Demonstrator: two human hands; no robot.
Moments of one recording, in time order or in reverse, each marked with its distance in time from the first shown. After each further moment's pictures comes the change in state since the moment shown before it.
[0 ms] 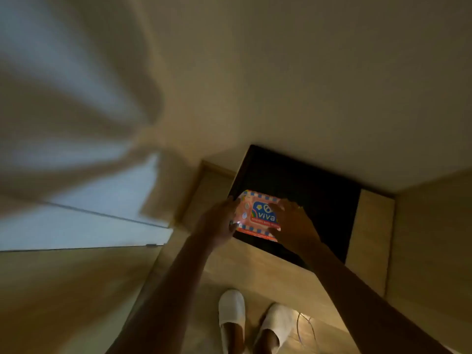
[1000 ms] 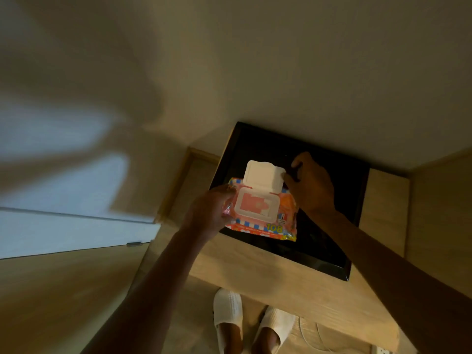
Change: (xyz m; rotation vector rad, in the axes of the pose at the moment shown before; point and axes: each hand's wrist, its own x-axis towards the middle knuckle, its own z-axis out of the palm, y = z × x) left_hand 0.044 -0.012 0.046 -0.119 0.116 0.074; right_hand 0.059 0.055 -0.008 0.500 0.448 0.183
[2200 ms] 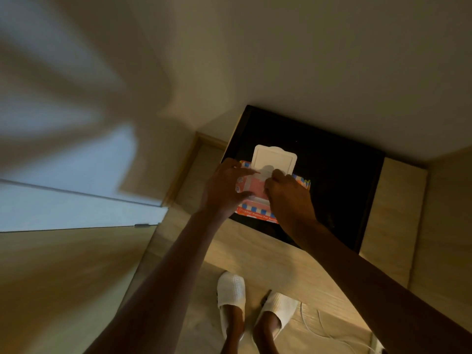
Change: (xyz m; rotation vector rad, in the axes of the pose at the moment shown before) left_hand 0.010 0.013 0.005 -0.014 0.198 -0.016; right_hand -0.055 -0.029 0.046 -0.449 -0.283 -0.307
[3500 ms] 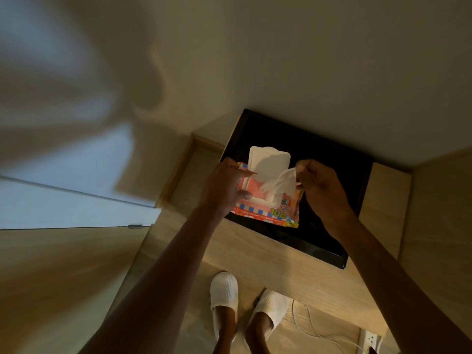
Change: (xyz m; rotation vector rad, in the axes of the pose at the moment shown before) left_hand 0.010 0.004 0.008 0.109 -0.046 -0.016; right_hand -0.021 0.037 -0.061 1.089 0.198 0.337
